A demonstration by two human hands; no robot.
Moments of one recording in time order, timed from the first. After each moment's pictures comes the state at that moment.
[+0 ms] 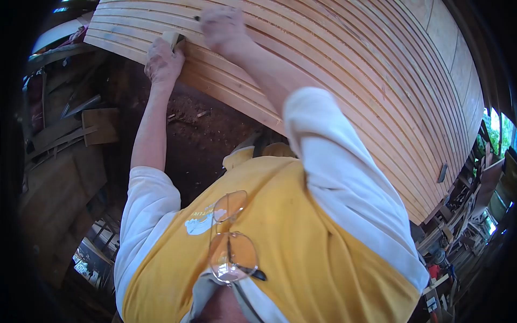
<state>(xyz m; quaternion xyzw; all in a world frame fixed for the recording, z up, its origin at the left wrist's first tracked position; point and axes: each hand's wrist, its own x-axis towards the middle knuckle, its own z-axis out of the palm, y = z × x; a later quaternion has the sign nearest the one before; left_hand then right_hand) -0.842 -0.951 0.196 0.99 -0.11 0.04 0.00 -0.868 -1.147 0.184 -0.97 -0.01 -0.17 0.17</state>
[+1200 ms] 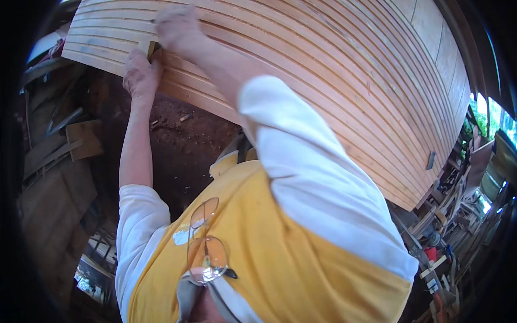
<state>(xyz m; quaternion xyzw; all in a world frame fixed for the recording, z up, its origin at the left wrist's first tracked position) -0.847 -0.956 0.202 0.99 -0.10 0.02 0.02 -0.800 -1.103 0.169 -0.96 0.00 -0.14 0.24</state>
